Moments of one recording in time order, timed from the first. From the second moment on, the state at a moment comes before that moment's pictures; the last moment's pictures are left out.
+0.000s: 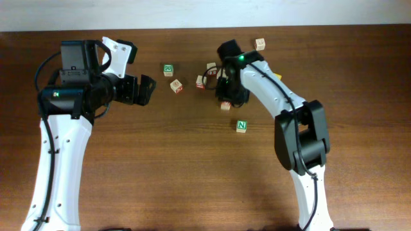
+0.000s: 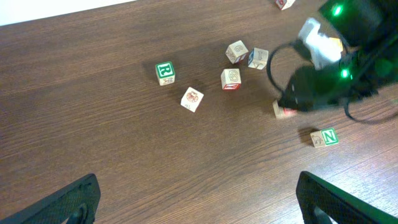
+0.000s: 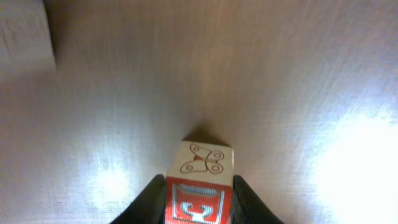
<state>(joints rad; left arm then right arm) 0.01 1.48 1.50 -0.89 0.34 0.20 0.40 2.35 1.96 -1.06 -0.12 0.58</state>
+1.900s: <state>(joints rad) 0.01 1.48 1.50 -0.89 0.34 0.20 0.36 2.49 2.16 -0.76 0.03 0.49</state>
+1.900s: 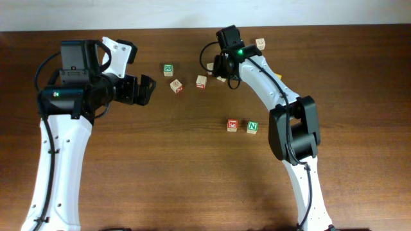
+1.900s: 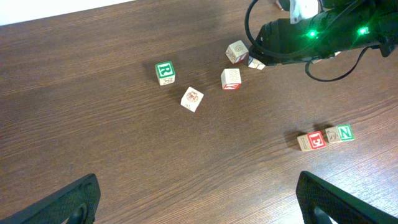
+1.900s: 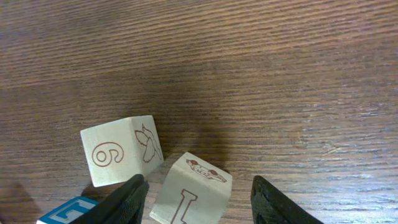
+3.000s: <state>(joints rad) 0.01 1.48 1.50 -0.89 0.34 0.20 0.59 2.48 2.17 -1.42 -0.18 0.46</state>
